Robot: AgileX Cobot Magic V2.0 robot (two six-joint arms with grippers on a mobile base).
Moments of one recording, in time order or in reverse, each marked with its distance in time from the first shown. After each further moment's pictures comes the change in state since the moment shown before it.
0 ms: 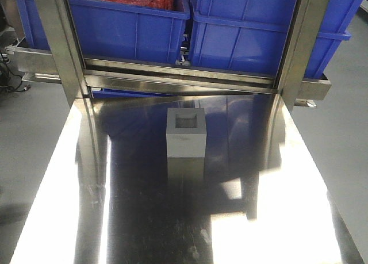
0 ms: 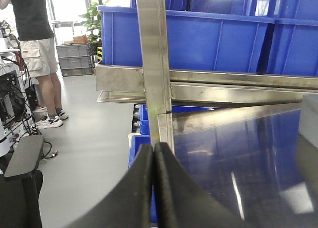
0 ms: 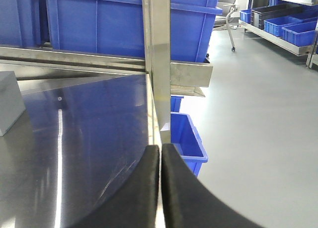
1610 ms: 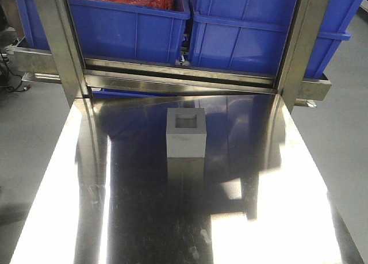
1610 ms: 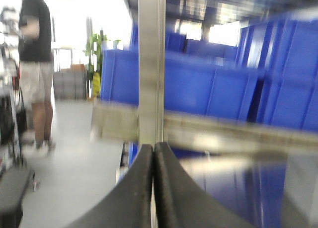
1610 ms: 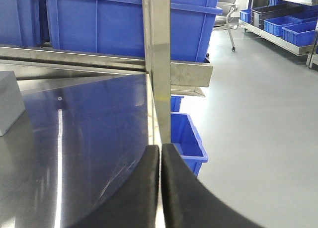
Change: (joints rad) left arm 0.000 0.010 -0.122 -0.065 -0.057 -0.018; right arm 0.000 0.000 0.000 0.000 0.000 0.000
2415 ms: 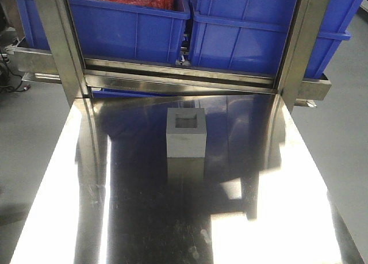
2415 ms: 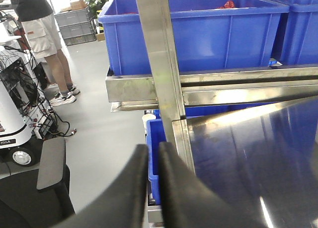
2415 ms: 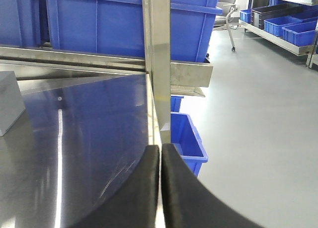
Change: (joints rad) left arm 0.000 0.515 -0.479 0.084 0.320 0.111; right arm 0.000 0.000 0.000 0.000 0.000 0.000
